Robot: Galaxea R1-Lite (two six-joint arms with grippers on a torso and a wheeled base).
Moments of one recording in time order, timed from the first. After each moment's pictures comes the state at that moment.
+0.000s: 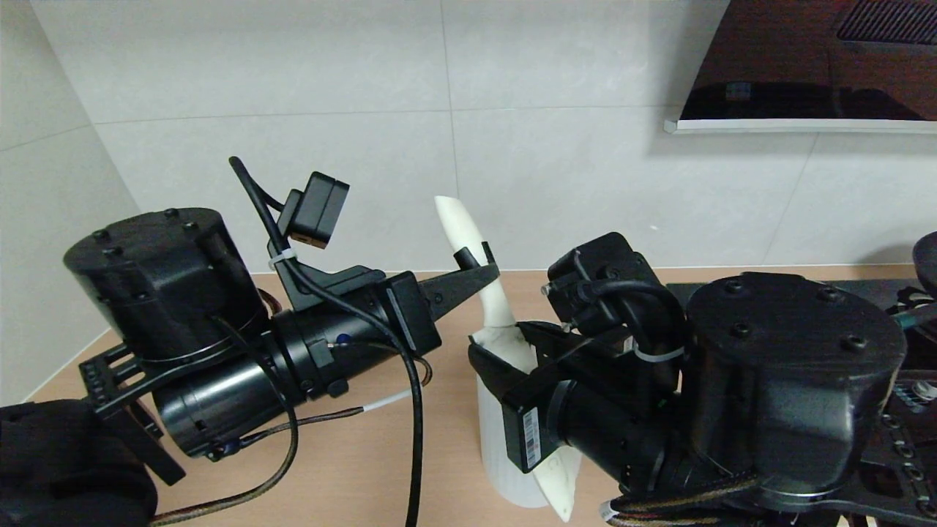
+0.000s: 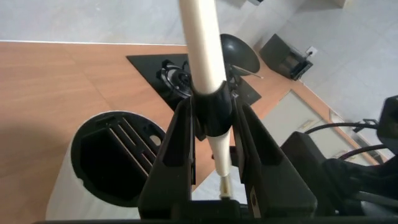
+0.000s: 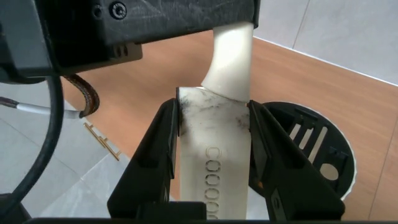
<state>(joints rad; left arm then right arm) -0.65 1.60 -0.68 -0.97 -0.25 -0.57 1.11 1.69 -0.87 -0.71 -0.43 0.08</state>
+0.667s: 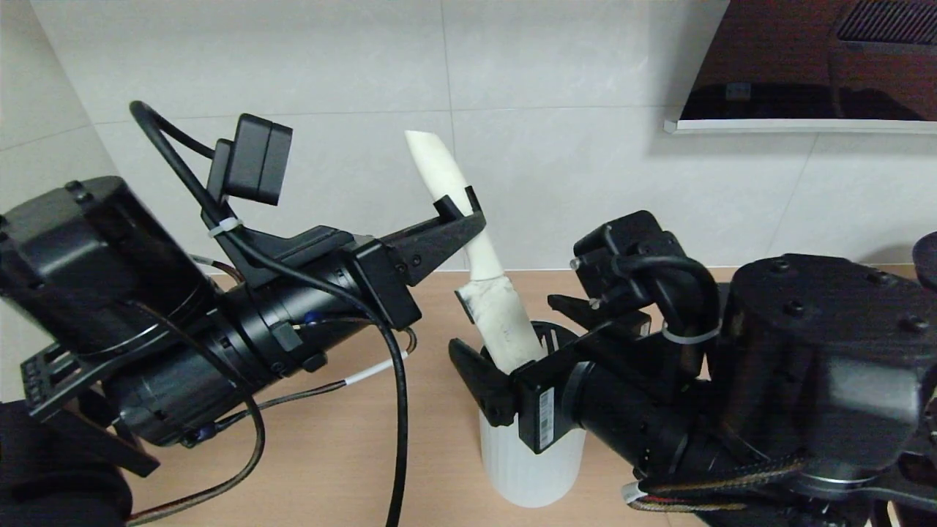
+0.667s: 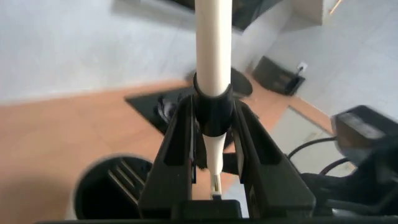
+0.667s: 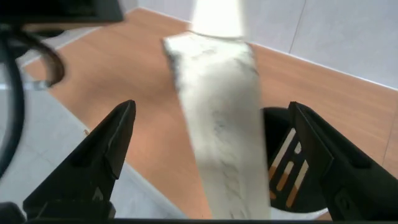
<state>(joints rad) -0.64 1.56 -0.68 -1.11 -0.25 -0.39 1.08 1.66 -0.86 -0.75 -0.44 0.08</state>
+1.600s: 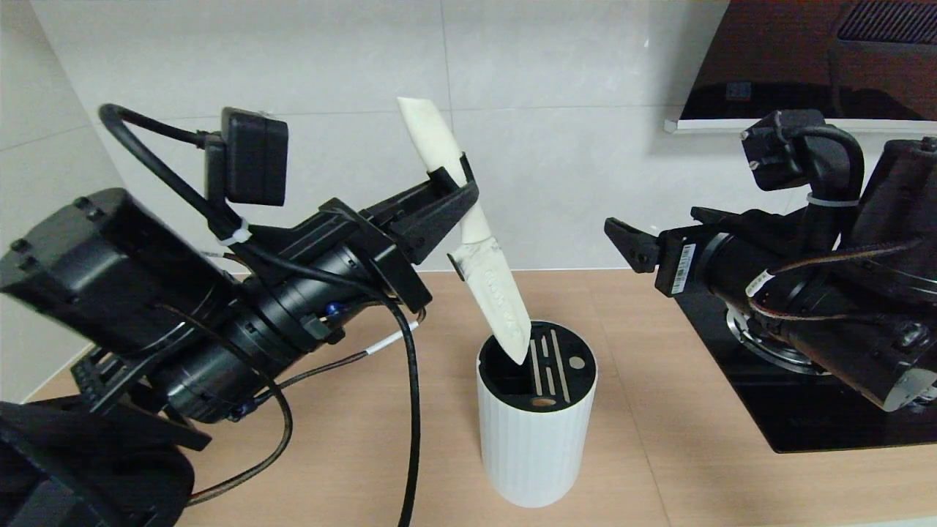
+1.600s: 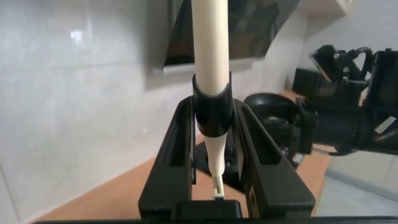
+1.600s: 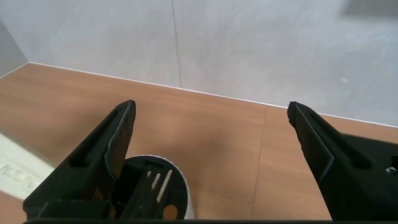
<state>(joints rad) -0.62 1.67 -0.67 -1.38 -0.25 -0.14 0.72 1.54 -0.85 -0.75 -0.43 -0.01</state>
